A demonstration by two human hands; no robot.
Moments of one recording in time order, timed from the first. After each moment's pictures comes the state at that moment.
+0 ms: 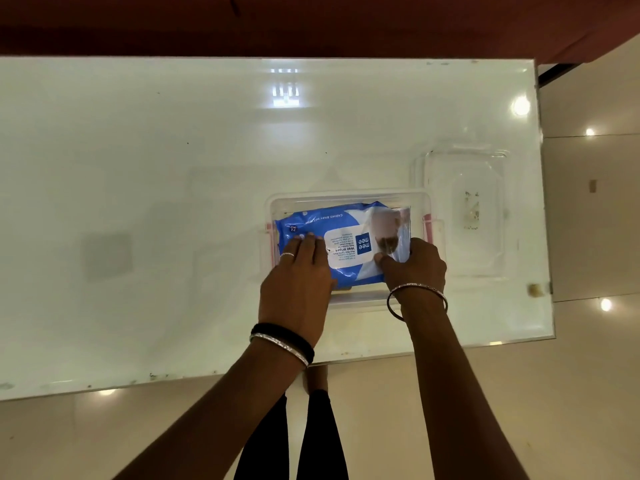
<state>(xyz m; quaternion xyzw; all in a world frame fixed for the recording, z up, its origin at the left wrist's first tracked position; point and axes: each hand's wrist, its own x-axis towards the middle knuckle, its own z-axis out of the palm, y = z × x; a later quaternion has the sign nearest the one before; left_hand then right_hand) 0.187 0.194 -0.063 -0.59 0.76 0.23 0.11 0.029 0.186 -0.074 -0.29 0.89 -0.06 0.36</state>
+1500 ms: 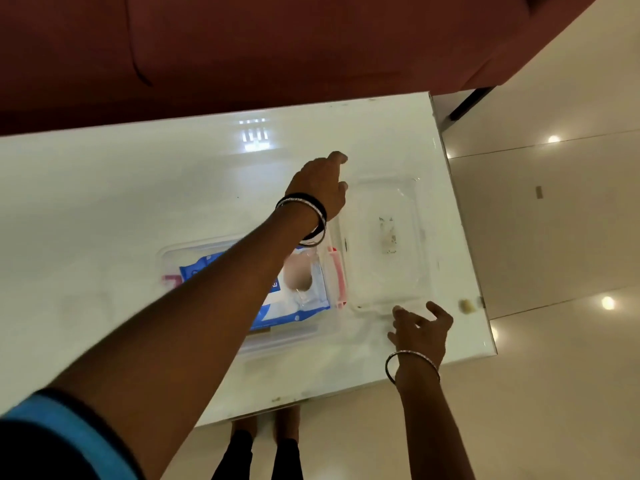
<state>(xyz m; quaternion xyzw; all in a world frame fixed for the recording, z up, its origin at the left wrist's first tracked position) 0.007 0.037 -0.077 -0.55 0.75 0.38 -0.02 -0.094 0.269 -0.110 0.04 0.88 -0.34 0.33</state>
